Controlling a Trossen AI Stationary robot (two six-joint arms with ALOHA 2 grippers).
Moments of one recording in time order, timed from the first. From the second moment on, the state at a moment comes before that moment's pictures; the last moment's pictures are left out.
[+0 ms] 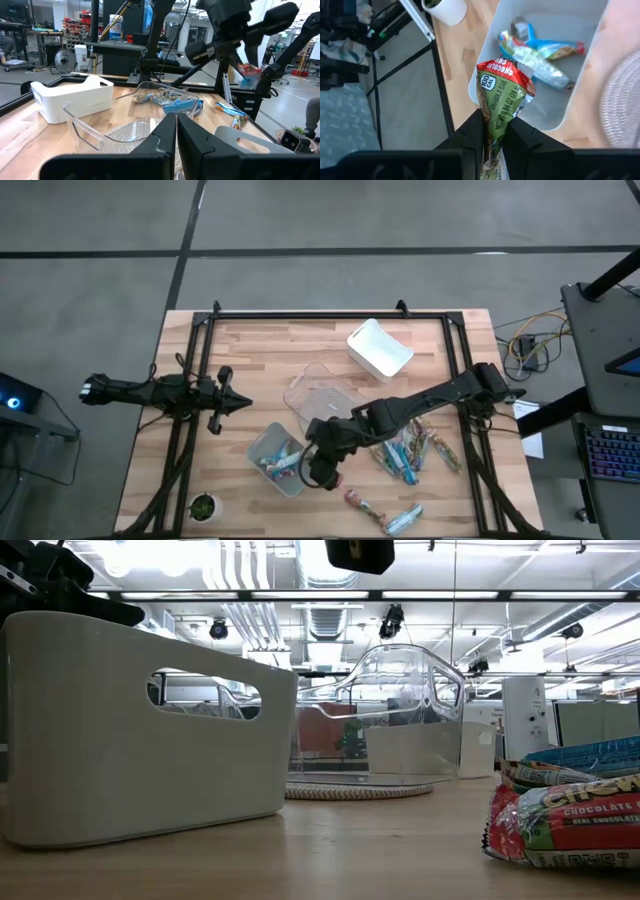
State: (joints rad) left arm -0.14 0.05 0.01 0.03 -0.07 -0.11; right arm 0.33 1.93 1.75 -0.61 -0.09 0.83
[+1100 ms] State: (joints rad) left arm -0.14 0.06 0.01 0.03 -0.07 -0.11; right arm 0.22 2.31 2.25 -0.82 -0.20 0.76
